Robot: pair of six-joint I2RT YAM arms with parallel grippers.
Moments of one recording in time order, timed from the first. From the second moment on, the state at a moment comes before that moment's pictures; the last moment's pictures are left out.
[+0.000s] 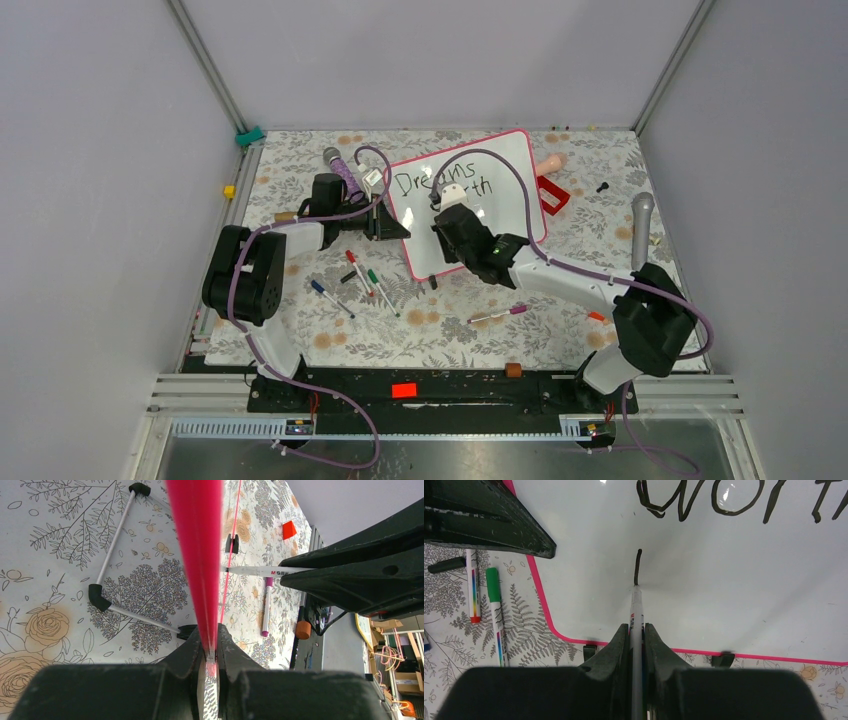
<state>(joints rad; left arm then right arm) -0.20 1.78 0.92 0.28 1.06 -0.28 0.88 1.55 1.06 -0.19 0.38 0.26</state>
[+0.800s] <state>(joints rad) -0.20 1.78 0.92 0.26 1.07 -0.28 0.88 1.47 1.11 -0.26 0.38 0.23</state>
